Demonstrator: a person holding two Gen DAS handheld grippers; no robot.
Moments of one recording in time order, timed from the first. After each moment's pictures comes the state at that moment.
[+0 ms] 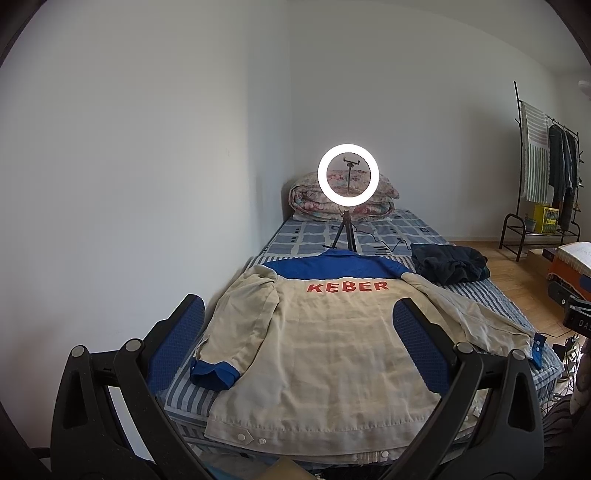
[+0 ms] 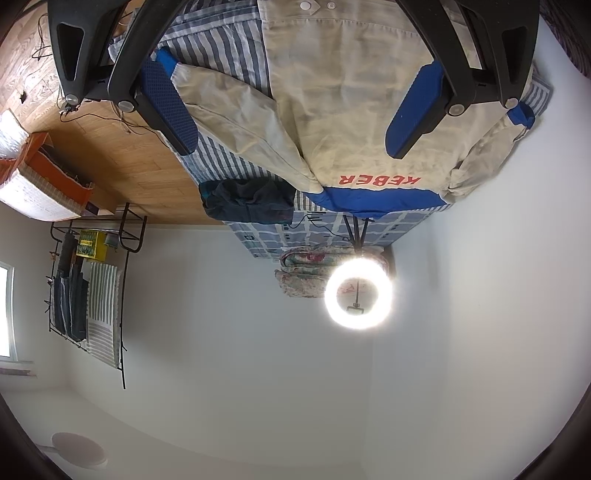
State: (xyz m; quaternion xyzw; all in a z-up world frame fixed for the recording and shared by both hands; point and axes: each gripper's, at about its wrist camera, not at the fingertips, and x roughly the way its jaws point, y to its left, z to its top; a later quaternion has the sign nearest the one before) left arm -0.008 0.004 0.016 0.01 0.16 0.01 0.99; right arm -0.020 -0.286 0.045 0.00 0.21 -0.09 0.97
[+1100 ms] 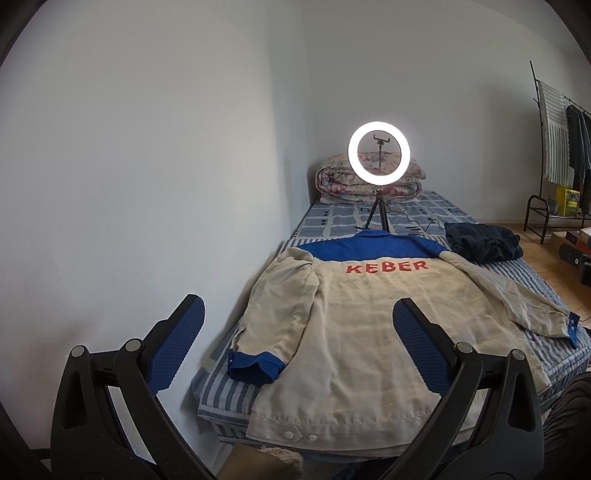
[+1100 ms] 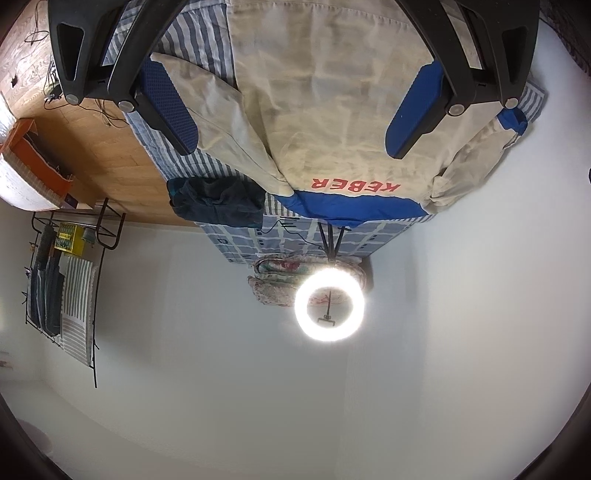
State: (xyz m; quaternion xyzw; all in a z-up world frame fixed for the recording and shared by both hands) left arm 0.014 0.060 -0.022 0.03 0.19 0.06 0.98; right arm 0.039 -0.236 0.035 -0.02 0.23 -0.04 0.97
